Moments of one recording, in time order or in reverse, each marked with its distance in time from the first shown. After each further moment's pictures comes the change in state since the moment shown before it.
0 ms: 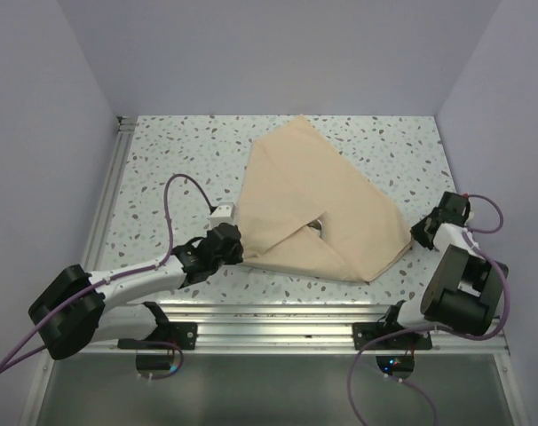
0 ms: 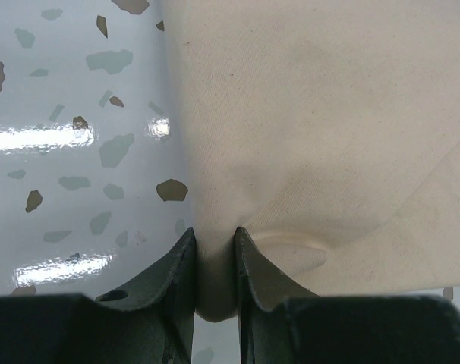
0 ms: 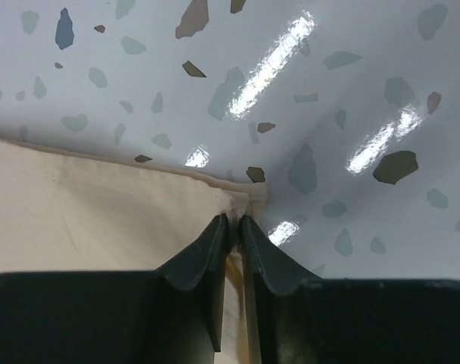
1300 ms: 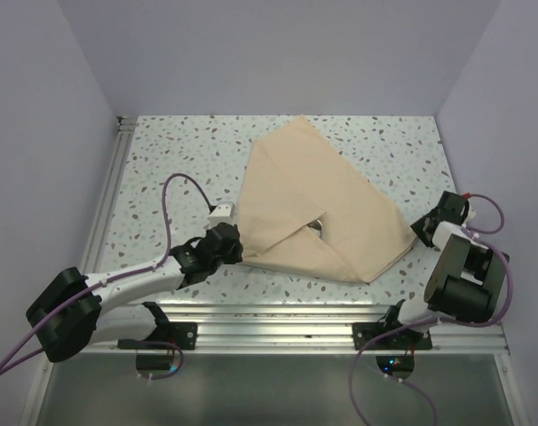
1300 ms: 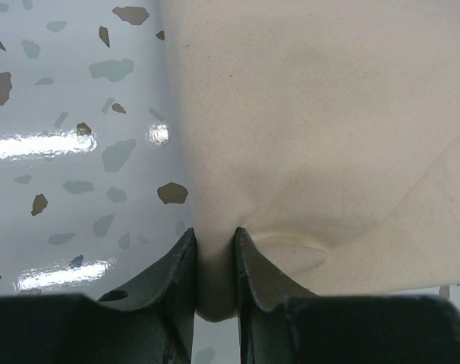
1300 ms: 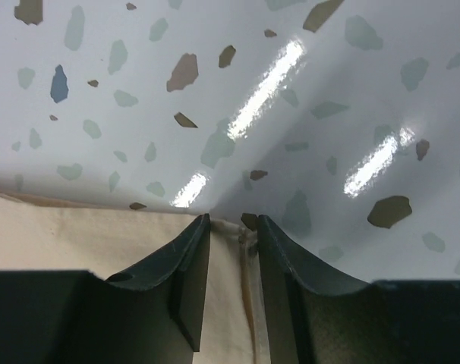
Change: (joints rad) left arm 0.000 -0.022 0.000 -0.002 -0.004 0.016; right arm -0.003 0.077 -0.017 0.120 0.051 0.018
